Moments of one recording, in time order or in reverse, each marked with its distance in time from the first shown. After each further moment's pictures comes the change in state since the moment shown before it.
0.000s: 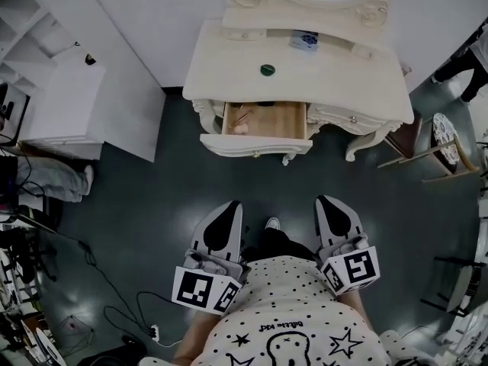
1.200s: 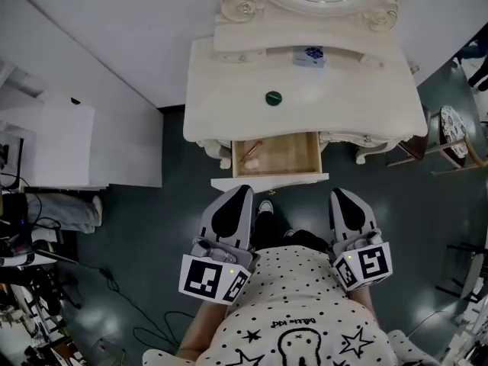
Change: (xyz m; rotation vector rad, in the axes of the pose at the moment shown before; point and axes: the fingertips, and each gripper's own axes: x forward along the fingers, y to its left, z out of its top) left arm 0.161 0.093 0.061 0.050 0.037 -0.119; right arm 0.138 -0.064 0.051 0.058 -0.007 -0.140
